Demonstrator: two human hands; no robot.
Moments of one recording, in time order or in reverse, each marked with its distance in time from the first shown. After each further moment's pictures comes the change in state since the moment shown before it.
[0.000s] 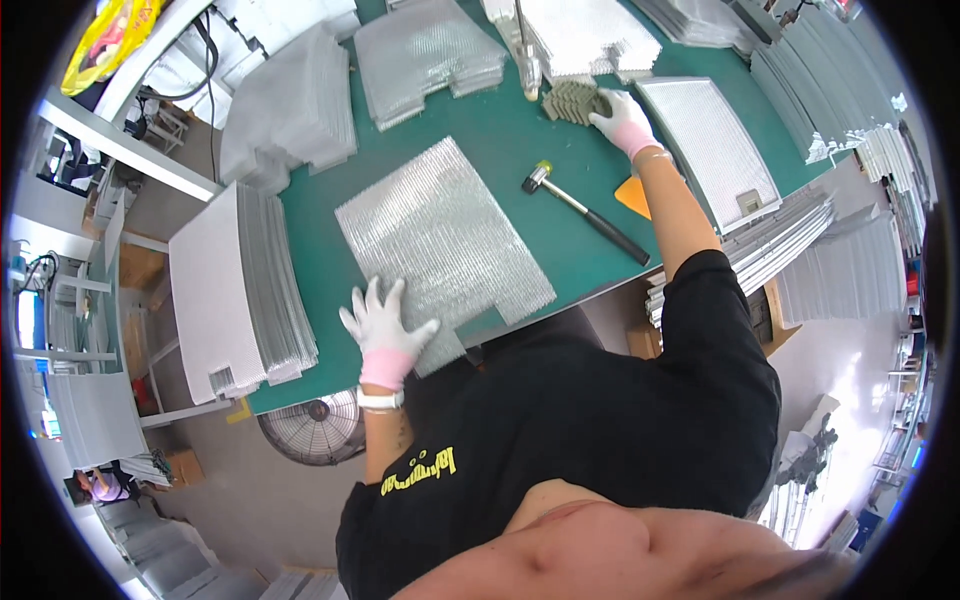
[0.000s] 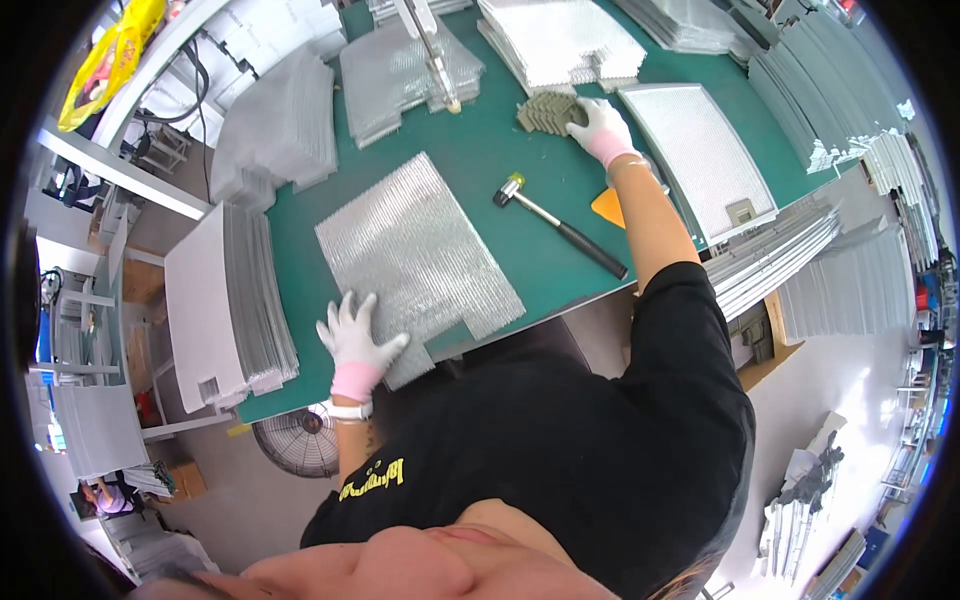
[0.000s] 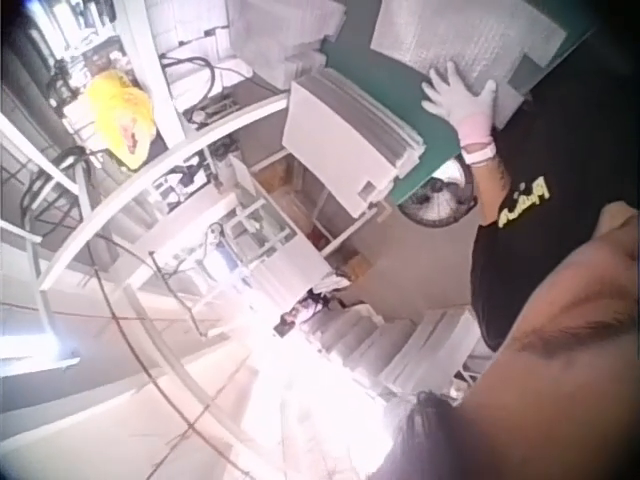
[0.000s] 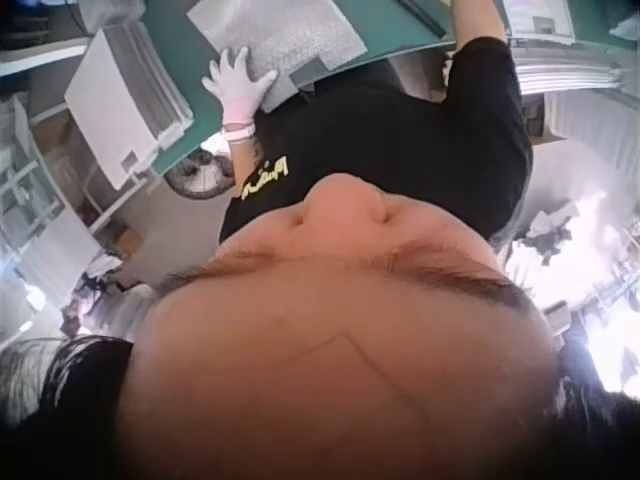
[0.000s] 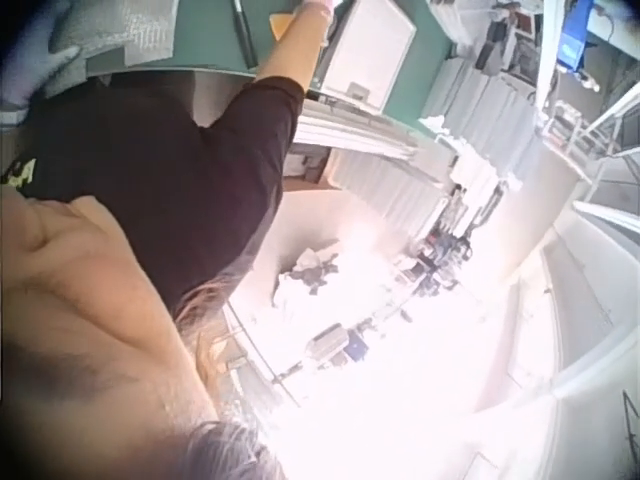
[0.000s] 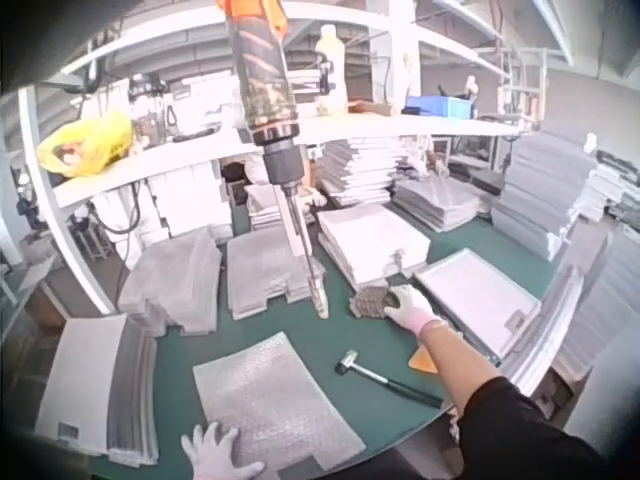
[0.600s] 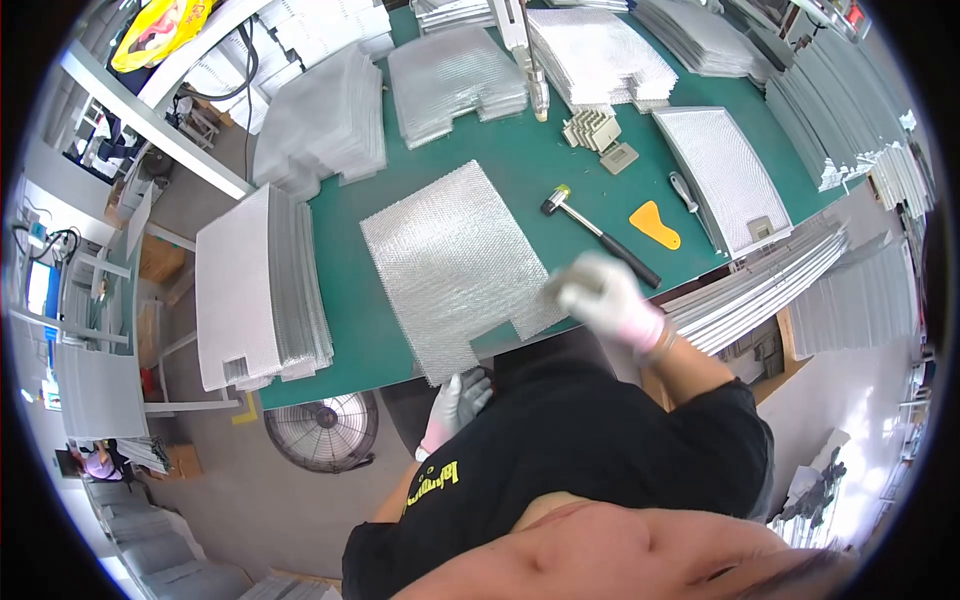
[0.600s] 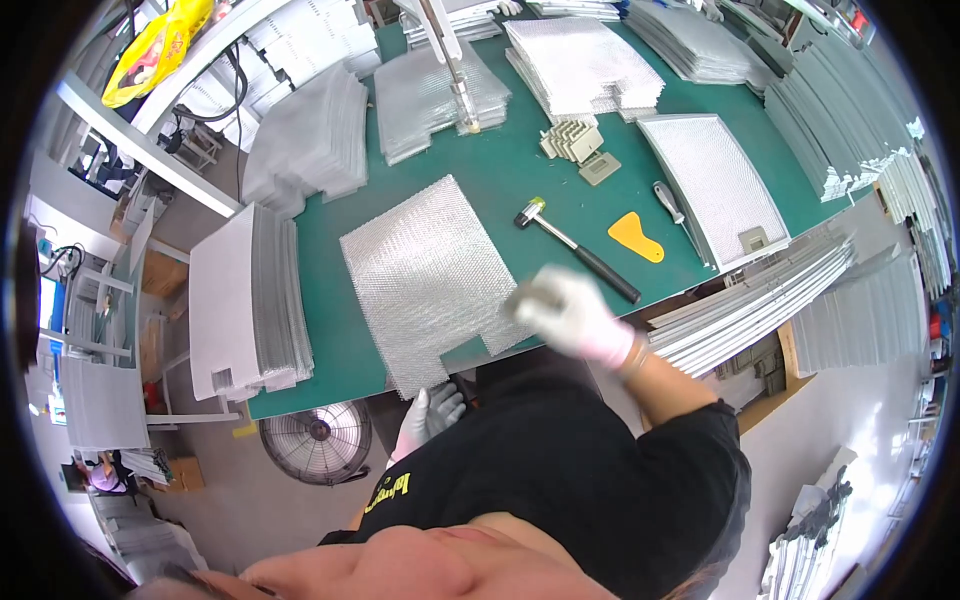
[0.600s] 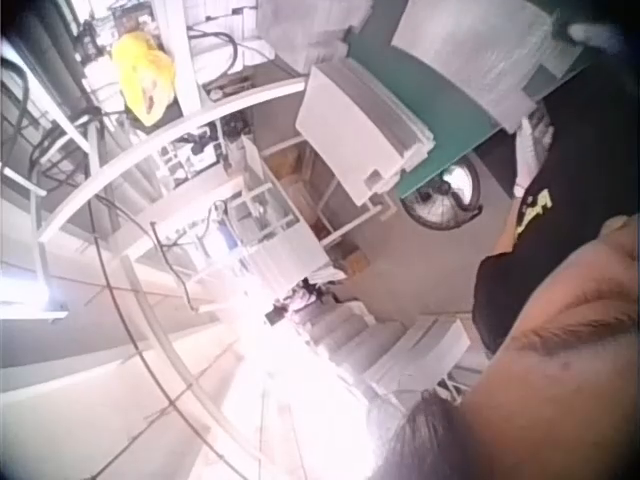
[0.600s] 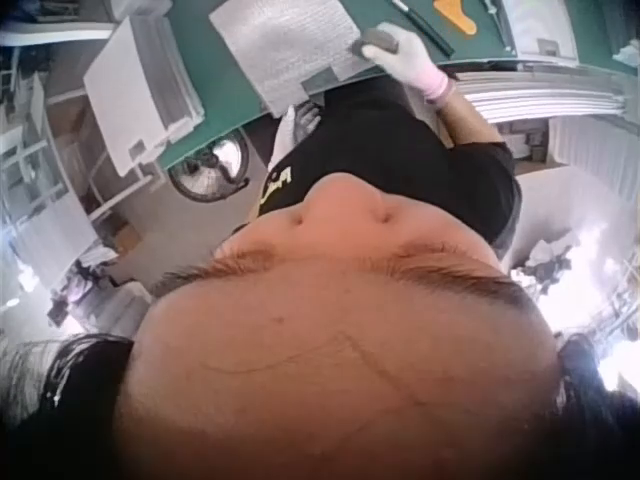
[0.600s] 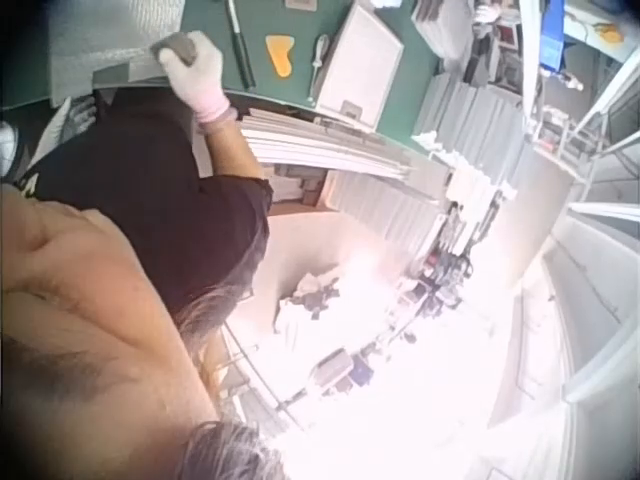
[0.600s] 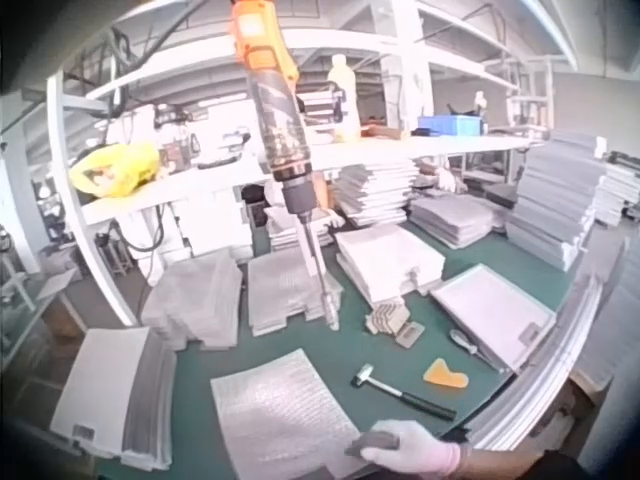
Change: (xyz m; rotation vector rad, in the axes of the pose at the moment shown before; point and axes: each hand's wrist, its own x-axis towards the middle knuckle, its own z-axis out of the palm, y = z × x) left_hand -0.110 0.019 0.091 -2.132 -0.323 -0.611; right_hand -0.221 -0.162 -0.099 1.057 -0.407 -0.195
